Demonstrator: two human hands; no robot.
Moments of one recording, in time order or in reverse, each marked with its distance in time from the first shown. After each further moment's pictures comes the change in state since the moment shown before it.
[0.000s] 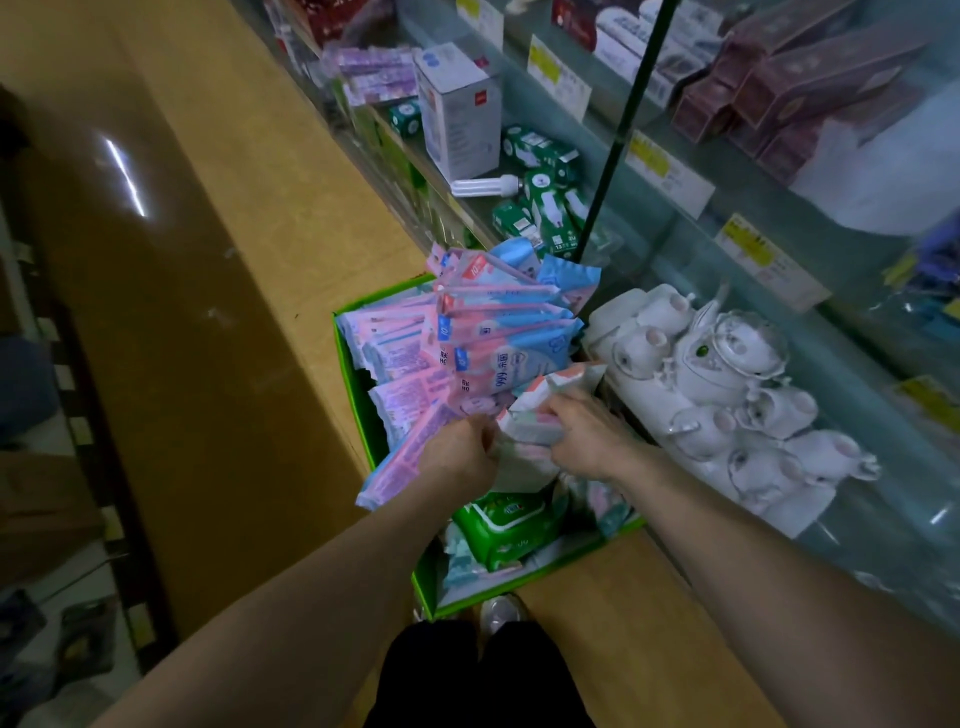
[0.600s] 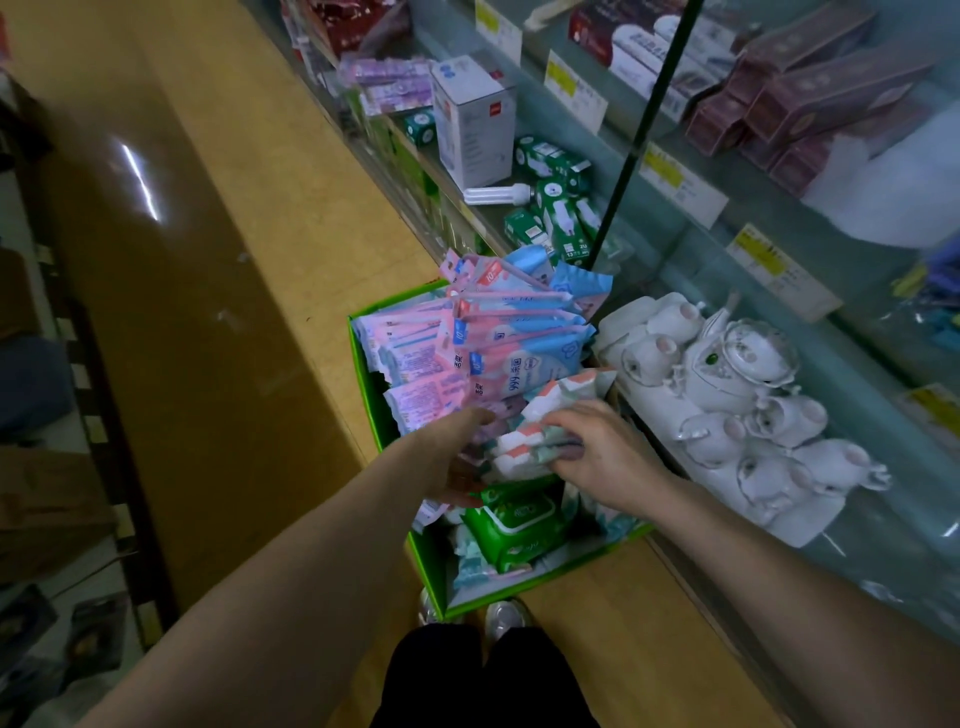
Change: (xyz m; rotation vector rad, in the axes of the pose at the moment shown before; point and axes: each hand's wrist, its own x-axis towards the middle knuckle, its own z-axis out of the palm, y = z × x) left_hand 0.003 -0.008 -0.038 -0.889 -0.418 -0.657; right_hand -0.024 0.010 0.013 0.166 0.283 -0.335
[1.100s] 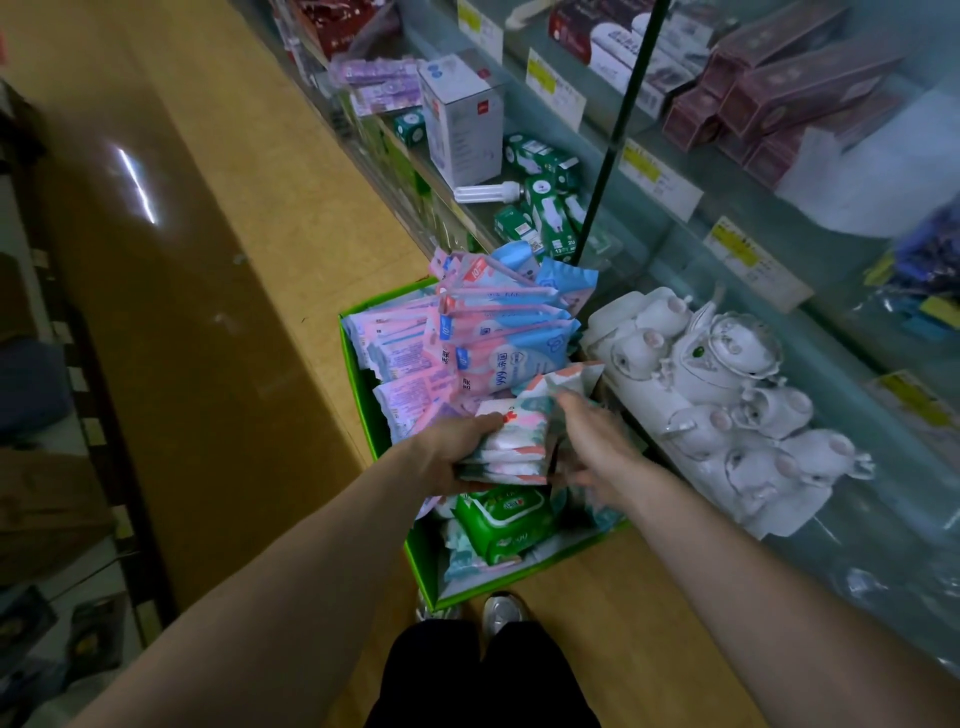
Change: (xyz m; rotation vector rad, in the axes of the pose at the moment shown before) left_hand 0.000 -0.007 0.022 -0.117 -0.085 0.167; right_hand 0.001 -0.039 -0.012 0.948 0.033 0.858
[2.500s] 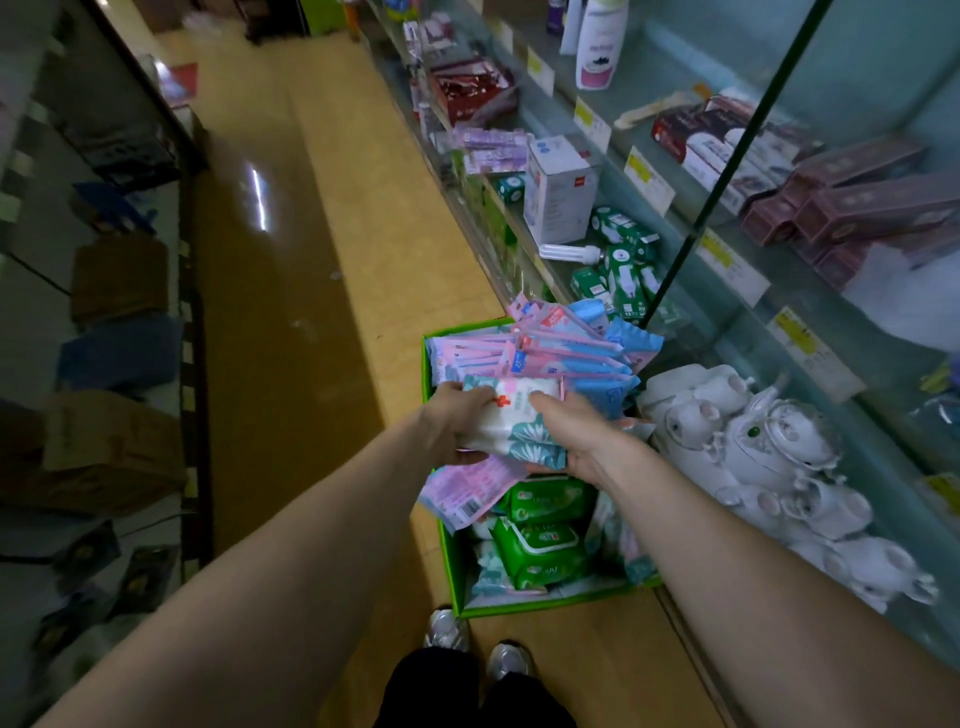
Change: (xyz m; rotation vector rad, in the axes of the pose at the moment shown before) left_hand -0.061 0.030 -0.044 -0.159 0.302 0.224; right_hand 0.002 -0.047 0.068 -0.190 -0.129 -0.134
